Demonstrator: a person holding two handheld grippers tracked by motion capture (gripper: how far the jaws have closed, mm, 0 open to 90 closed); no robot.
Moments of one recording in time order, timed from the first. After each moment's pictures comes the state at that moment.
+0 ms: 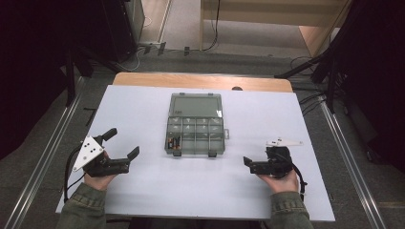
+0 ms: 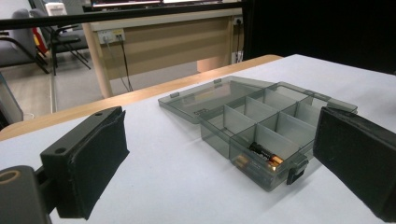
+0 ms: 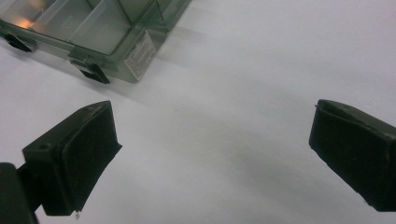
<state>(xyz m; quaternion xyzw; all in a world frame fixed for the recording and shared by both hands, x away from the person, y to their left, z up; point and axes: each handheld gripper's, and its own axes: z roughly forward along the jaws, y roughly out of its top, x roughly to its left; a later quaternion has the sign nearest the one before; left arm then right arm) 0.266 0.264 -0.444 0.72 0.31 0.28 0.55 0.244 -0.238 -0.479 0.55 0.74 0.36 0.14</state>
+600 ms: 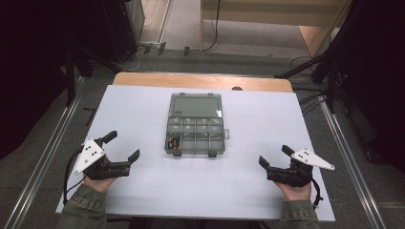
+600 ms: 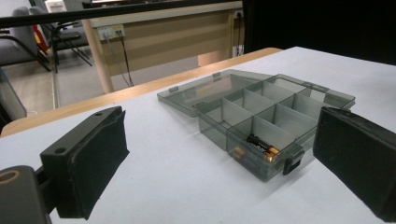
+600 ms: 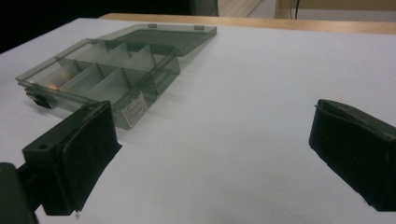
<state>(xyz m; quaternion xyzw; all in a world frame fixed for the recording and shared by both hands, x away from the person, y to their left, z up) 0.258 0.264 -0.445 0.73 0.31 0.29 0.54 0.206 -0.277 -0.482 0.52 0.66 0.49 0.24</state>
